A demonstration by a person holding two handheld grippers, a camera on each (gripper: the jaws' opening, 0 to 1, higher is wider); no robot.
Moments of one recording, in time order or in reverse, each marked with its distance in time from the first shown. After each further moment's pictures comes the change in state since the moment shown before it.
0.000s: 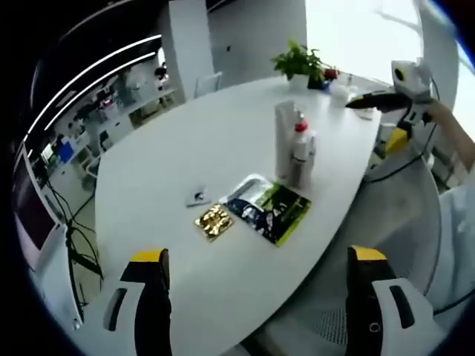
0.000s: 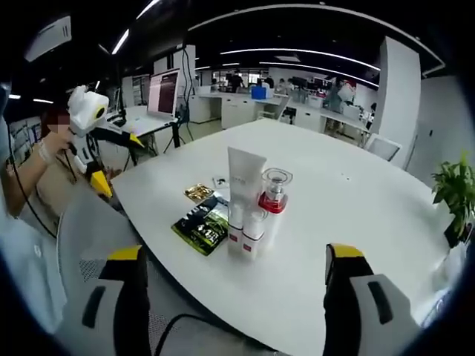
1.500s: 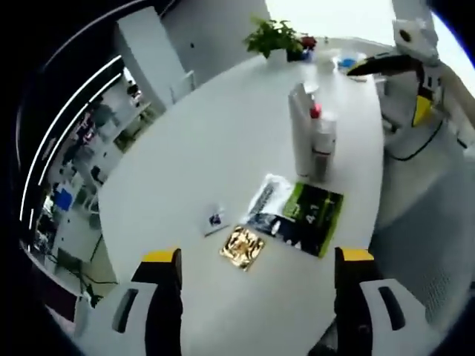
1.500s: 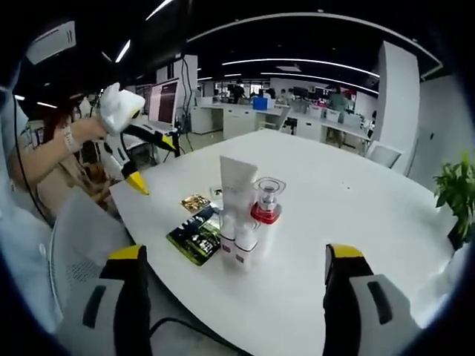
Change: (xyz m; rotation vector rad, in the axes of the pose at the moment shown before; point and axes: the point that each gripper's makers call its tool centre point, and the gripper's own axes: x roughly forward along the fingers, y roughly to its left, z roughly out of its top) left arm 0.044 0.031 0.041 0.212 0.082 0.027; right arm 0.002 -0.019 0.005 0.004 -0.085 0.012
